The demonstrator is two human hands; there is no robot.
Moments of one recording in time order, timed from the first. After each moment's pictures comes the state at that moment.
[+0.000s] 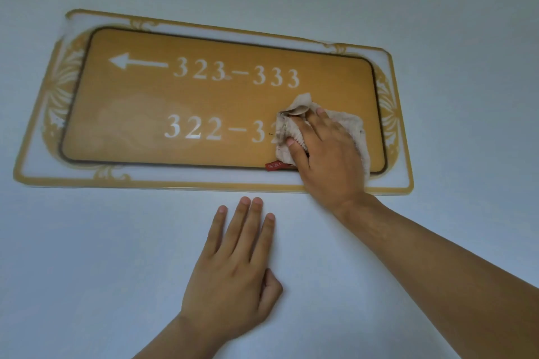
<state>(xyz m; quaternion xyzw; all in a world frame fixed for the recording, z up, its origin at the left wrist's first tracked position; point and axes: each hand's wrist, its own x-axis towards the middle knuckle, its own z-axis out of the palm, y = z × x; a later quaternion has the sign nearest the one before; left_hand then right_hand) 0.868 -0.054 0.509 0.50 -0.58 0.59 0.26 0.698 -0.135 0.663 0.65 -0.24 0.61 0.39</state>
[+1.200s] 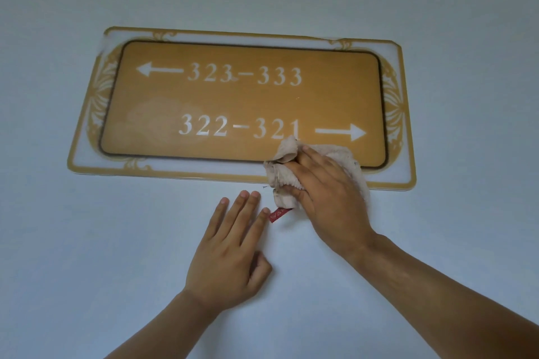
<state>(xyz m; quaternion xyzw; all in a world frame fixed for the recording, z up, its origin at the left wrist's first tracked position) 0.863 -0.048 0.505 0.48 -0.58 0.59 0.30 0.669 -0.113 0.595 0.74 -0.09 0.58 0.33</state>
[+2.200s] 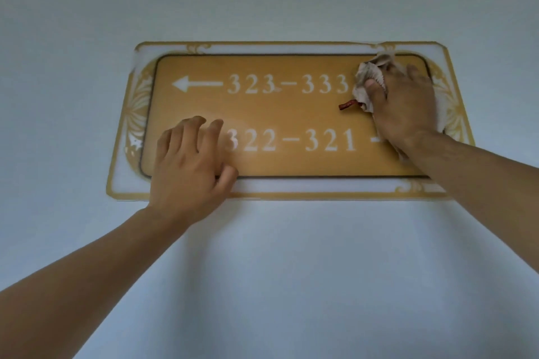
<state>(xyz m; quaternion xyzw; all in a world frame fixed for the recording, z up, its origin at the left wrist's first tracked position) 0.963 0.043 0.644 0.52 -0.45 0.62 0.38 0.673 -0.128 0.755 0.62 -0.32 0.67 0.26</state>
